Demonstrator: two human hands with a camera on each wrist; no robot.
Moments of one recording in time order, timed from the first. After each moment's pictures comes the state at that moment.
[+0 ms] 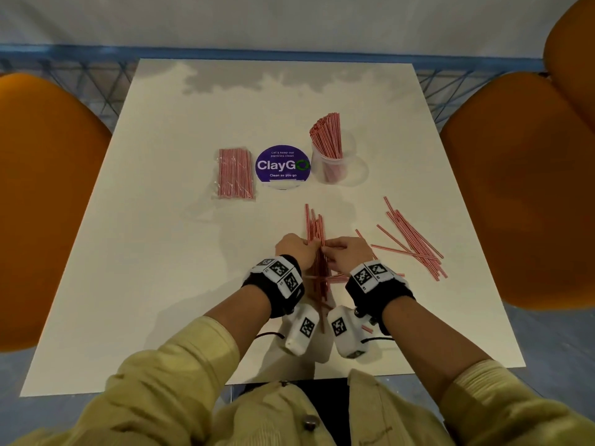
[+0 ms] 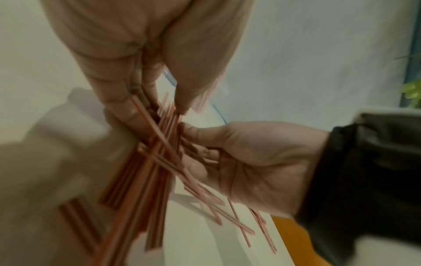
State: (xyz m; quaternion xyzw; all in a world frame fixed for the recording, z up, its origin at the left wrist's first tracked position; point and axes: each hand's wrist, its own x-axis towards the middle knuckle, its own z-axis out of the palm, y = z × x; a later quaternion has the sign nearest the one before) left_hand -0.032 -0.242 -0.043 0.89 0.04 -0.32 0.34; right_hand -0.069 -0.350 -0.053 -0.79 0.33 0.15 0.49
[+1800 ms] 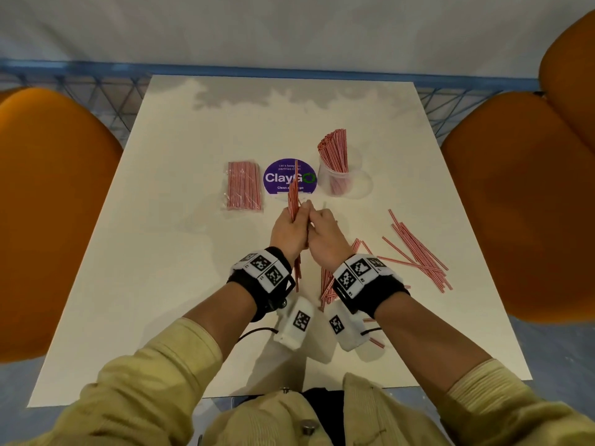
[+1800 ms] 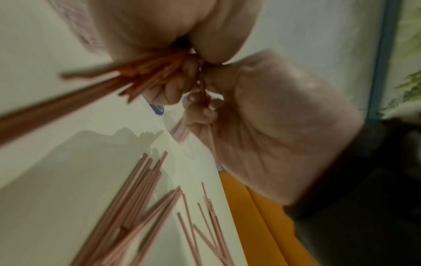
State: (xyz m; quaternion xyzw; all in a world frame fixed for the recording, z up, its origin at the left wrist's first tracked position) left_hand -0.004 -0.226 -0.015 0.73 0.07 -0.19 0.66; right_hand -0.032 -0.302 -0.005 -0.87 0.09 0.08 0.47
